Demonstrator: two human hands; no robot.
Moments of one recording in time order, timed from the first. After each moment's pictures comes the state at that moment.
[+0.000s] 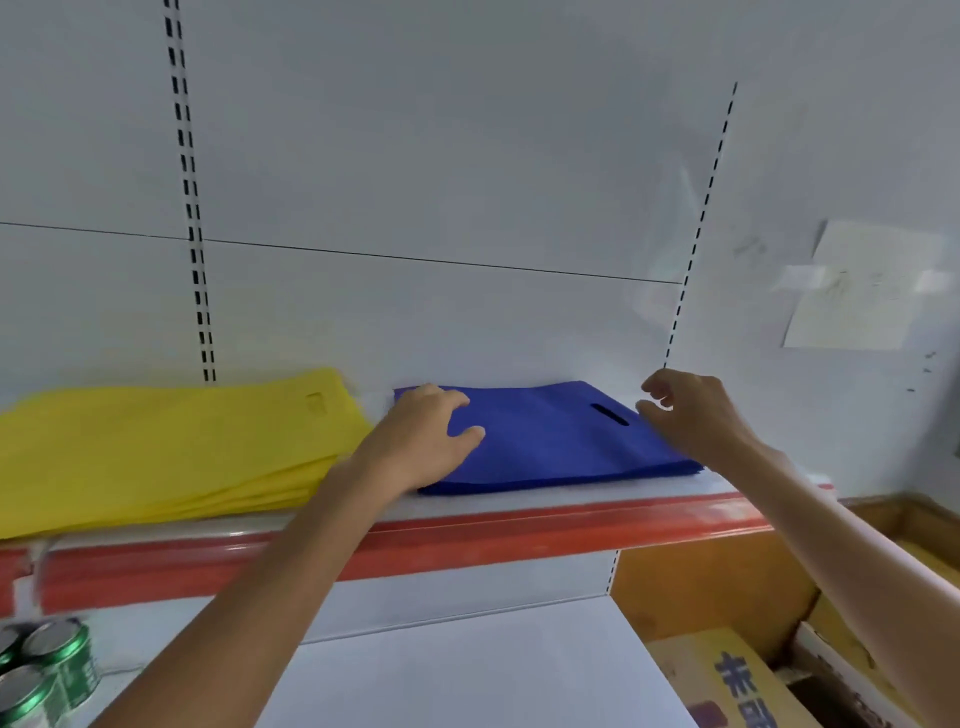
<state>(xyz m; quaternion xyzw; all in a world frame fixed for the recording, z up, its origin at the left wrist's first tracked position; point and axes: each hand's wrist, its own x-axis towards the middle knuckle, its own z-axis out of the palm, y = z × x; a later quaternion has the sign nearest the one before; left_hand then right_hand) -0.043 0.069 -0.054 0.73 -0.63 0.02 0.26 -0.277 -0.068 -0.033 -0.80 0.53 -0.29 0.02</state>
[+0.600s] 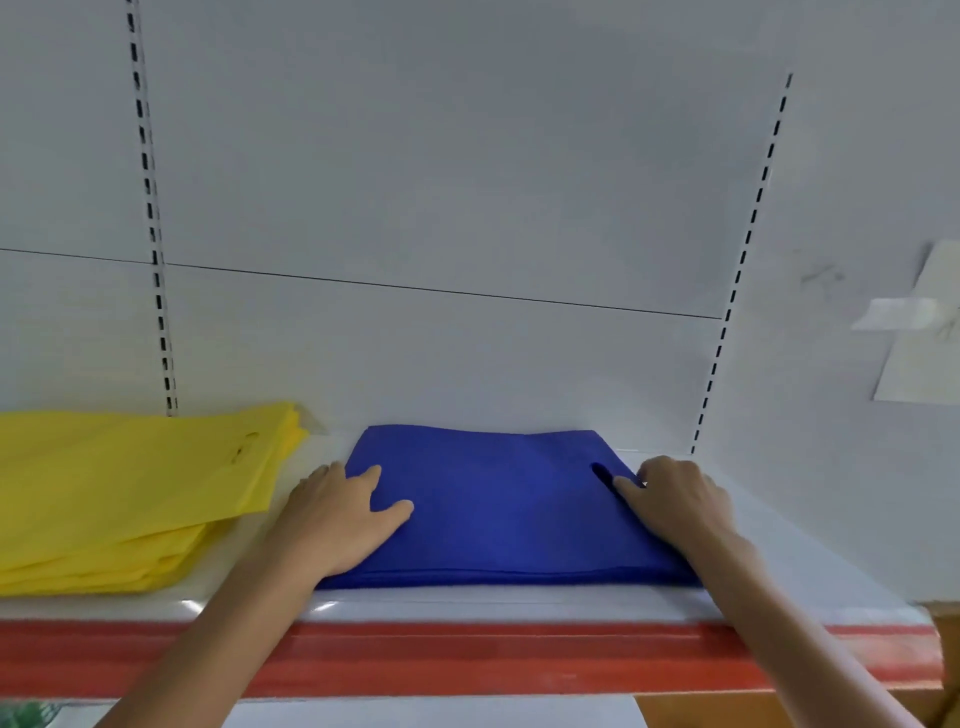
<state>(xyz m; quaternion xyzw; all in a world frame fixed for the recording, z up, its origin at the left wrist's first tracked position) -0.053 0.007 -0.080 0.88 -0.44 0.00 0.17 -0.278 -0.187 -0.067 -0.81 0.56 -0.19 0.02</state>
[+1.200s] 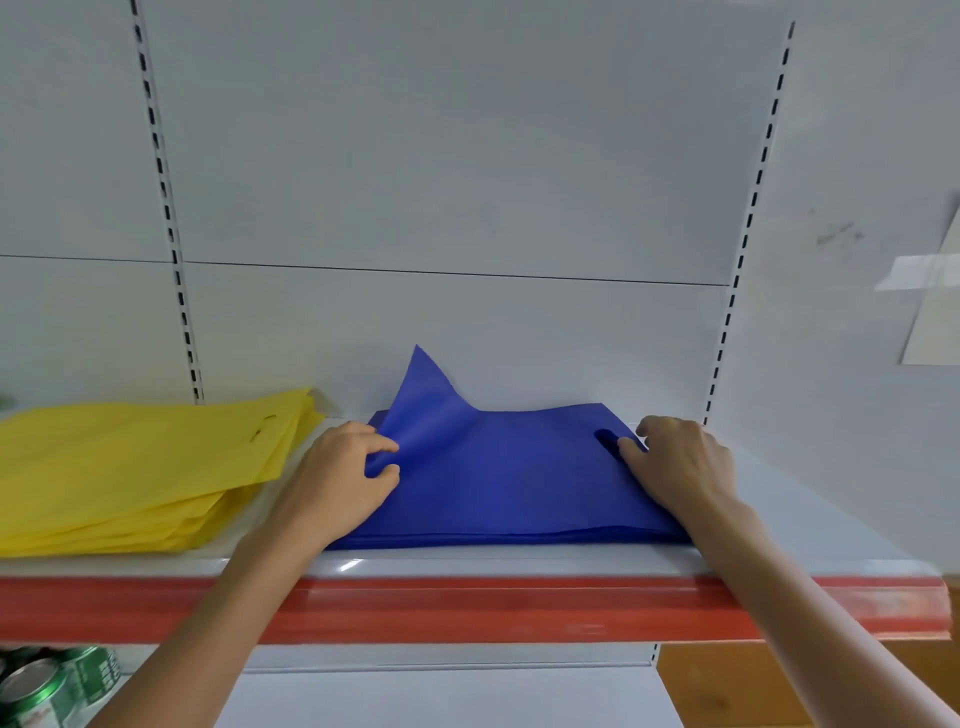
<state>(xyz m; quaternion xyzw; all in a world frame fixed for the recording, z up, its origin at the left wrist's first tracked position) -0.049 0.019 -0.086 0.81 -0.48 0.11 0.32 -0.271 -0.180 -0.070 -0.82 0.51 -0.26 -0.03</state>
